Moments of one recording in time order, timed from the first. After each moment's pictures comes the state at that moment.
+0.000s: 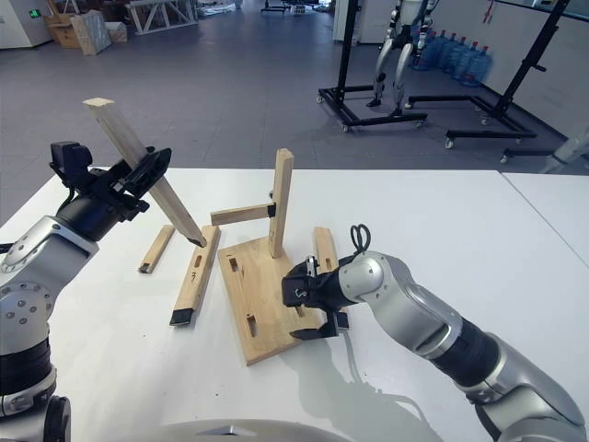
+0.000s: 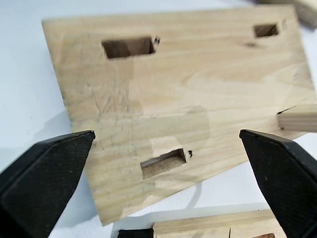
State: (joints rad) left arm -0.27 0.51 0.29 -0.51 -0.95 0.69 -0.14; right arm -0.45 -0.77 0.58 -0.54 -0.02 0.76 1.07
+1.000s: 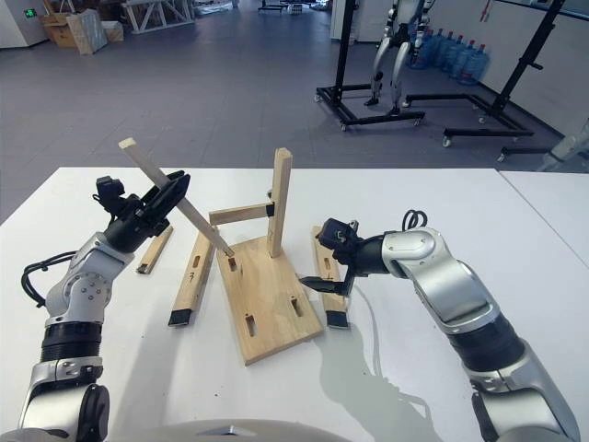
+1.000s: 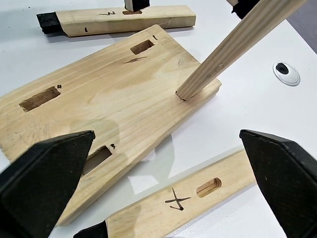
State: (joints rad) left arm -0.36 0.32 0.24 0.15 -0.82 0.33 -0.89; right arm -0.38 -0.75 0.23 -0.37 0.21 0.80 0.95
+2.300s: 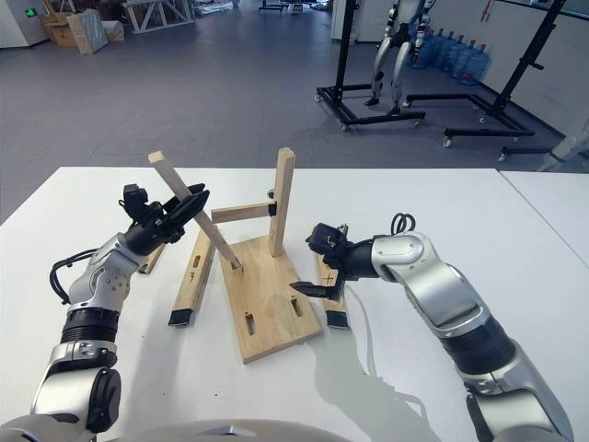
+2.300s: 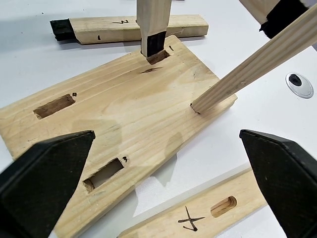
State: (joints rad) left arm -0.44 0.29 0.22 0.39 -0.69 0.24 -1.11; right arm -0.38 -0.73 0.28 -0.39 0.23 0.79 0.92
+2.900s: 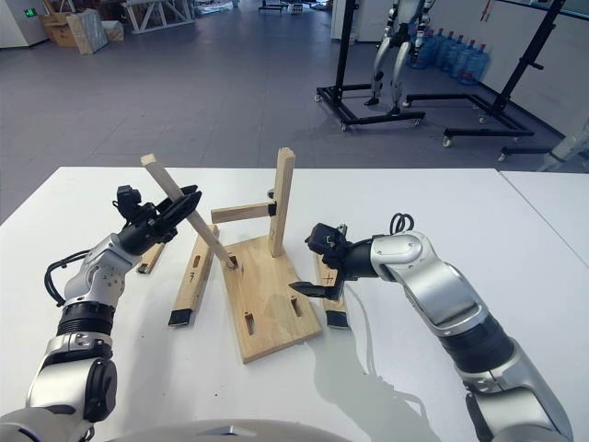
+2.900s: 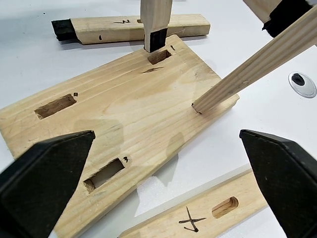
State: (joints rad) left arm -0.49 0.32 0.25 0.53 -0.66 0.20 -1.18; right arm -0.39 -0.73 0.29 -0.38 0.24 0.79 0.92
